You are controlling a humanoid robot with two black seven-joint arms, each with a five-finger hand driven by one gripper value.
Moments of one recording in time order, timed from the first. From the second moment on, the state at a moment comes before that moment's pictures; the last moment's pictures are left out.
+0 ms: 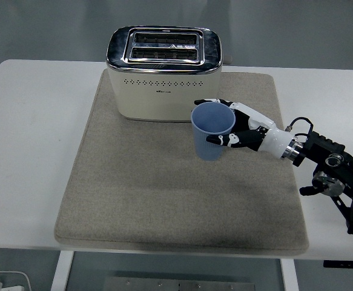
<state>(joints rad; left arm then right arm) -0.01 0.00 -0.03 -0.12 -0.05 -0.02 -0.06 0.63 -0.22 0.82 0.95 -0.94 0.57 0.38</state>
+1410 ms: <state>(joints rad) -0.01 0.00 -0.03 -0.12 -0.05 -0.02 -0.06 0.72 0.00 0.67 0.82 -0.98 0.27 0.38</state>
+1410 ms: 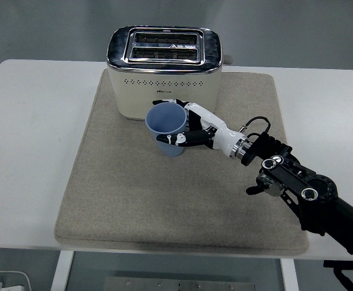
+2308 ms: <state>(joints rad) -0.01 0.00 -0.03 -0.12 -0.05 -0.02 -0.06 0.71 0.00 0.65 0.81 -0.97 0.28 0.38</state>
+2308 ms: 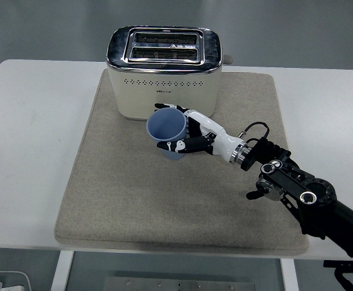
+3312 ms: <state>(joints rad) -0.01 0.00 -0.03 -0.12 -0.05 -0.02 -0.06 0.72 0.00 0.67 0.81 -0.96 0.36 0.38</state>
